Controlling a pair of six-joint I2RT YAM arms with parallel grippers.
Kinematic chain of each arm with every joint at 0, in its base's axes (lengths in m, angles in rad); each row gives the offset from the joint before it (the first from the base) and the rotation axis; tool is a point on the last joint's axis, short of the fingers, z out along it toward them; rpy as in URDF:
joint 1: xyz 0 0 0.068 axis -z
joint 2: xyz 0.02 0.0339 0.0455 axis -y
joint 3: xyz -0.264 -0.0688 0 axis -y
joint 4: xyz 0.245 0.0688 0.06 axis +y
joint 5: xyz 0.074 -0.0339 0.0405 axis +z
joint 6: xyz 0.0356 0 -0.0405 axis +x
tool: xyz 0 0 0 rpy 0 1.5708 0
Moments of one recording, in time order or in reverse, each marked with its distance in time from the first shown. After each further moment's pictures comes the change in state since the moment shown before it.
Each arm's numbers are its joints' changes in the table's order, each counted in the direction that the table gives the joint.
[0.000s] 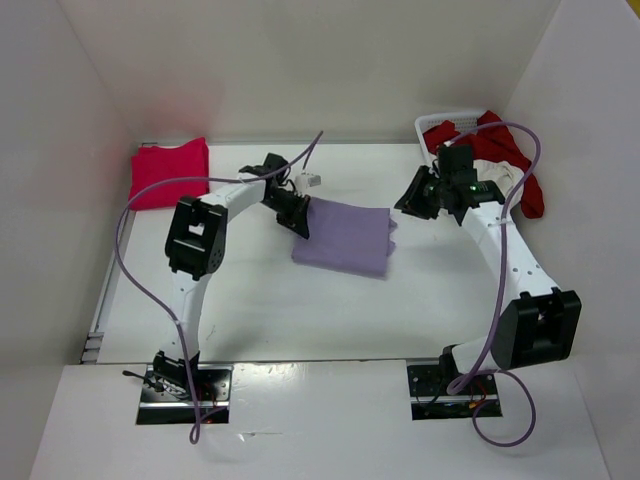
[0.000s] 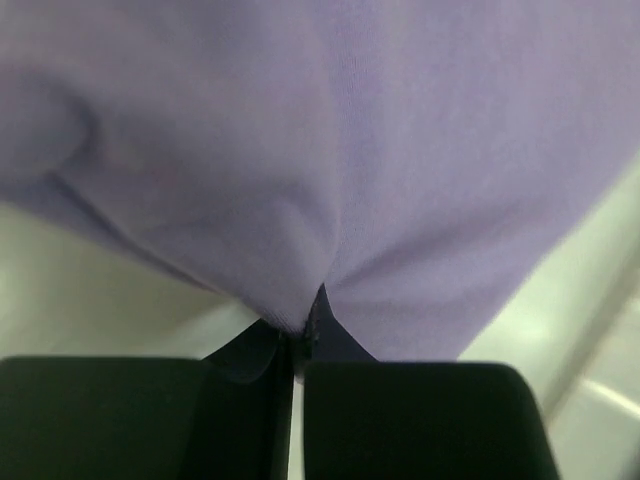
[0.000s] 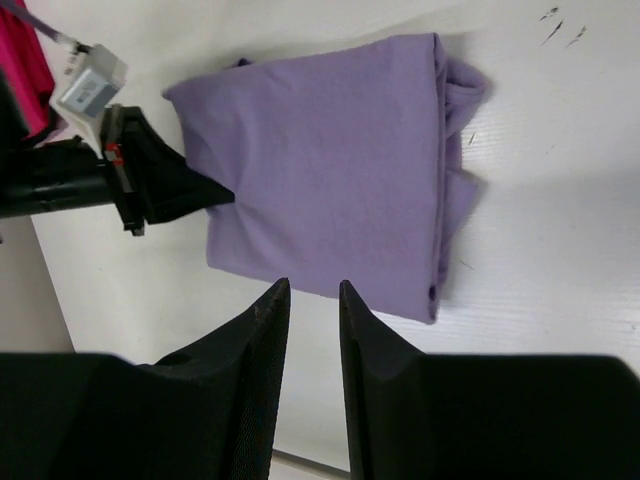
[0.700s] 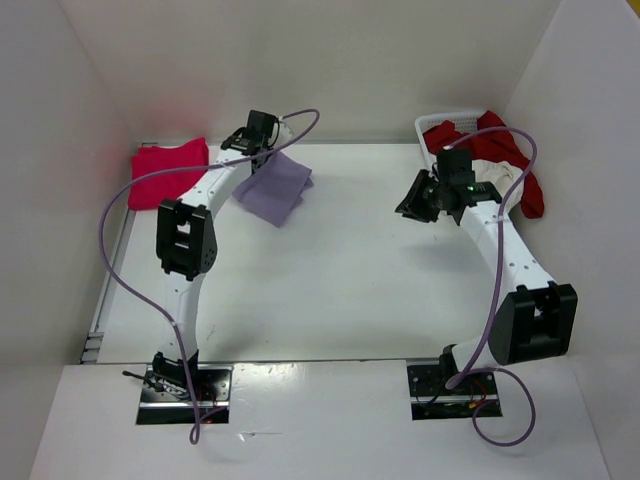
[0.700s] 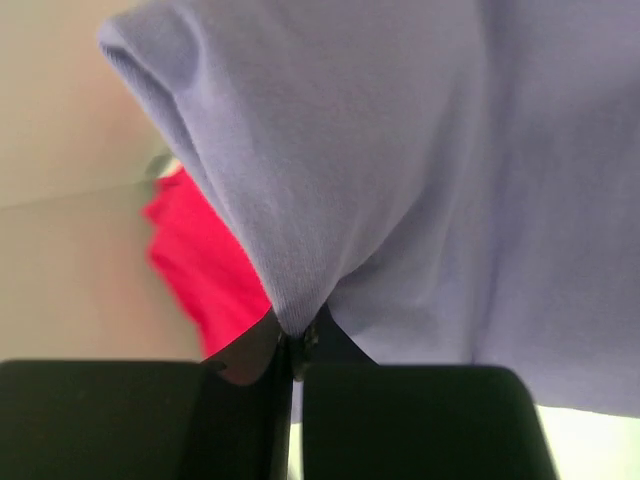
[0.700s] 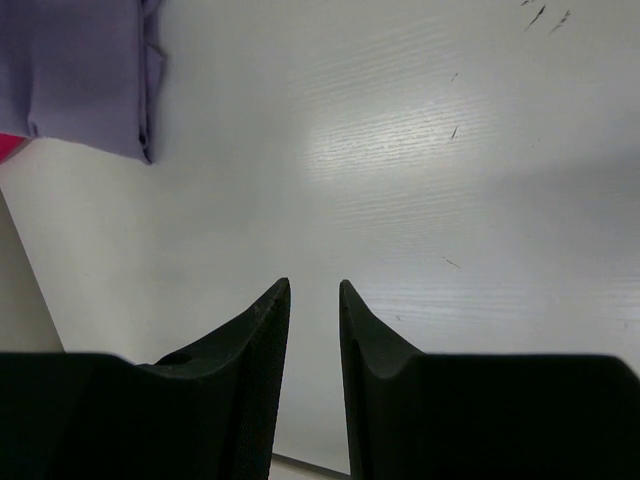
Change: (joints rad) left arm -0.044 0.081 0.250 -0.127 1.197 0.472; right arm 0.012 -0.024 -0.025 -0.015 0.002 0.000
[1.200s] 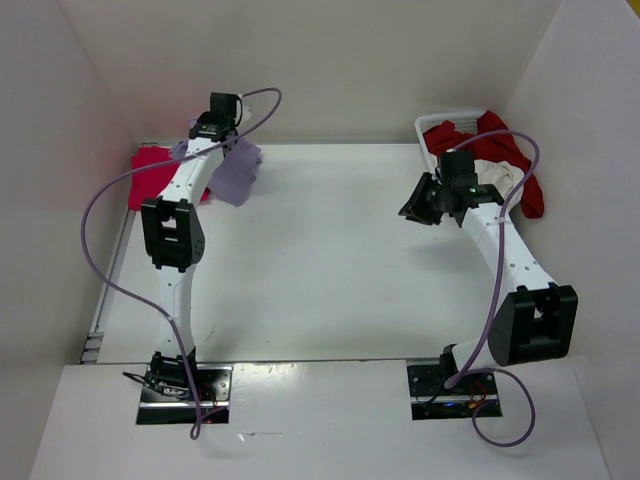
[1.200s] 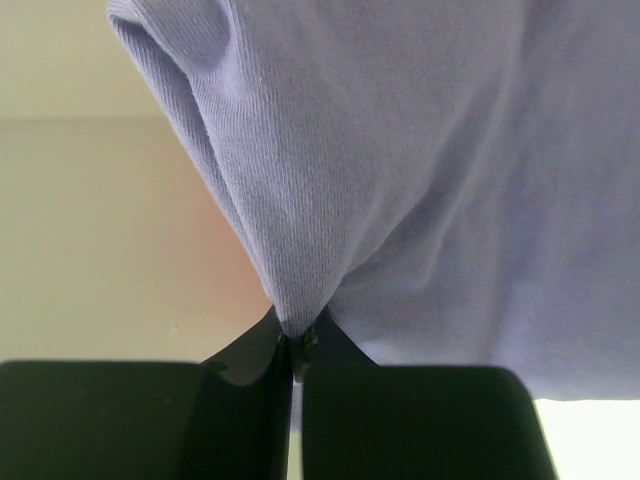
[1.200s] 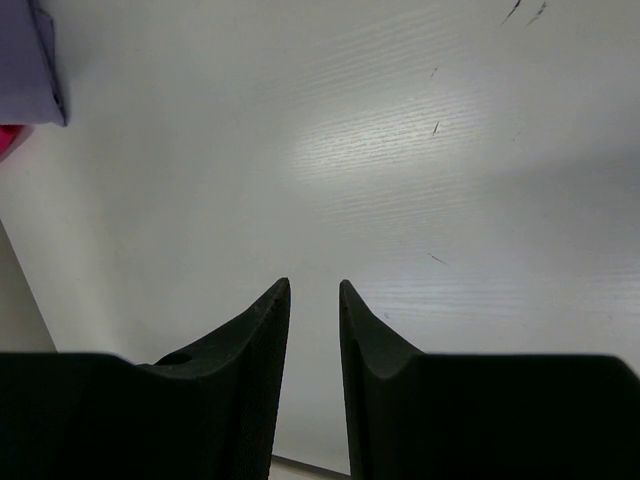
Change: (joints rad) left arm -0.146 -0.075 0.192 -0.045 0.176 0.139; right arm 0.023 0.007 -0.028 0.000 -0.004 -0.007
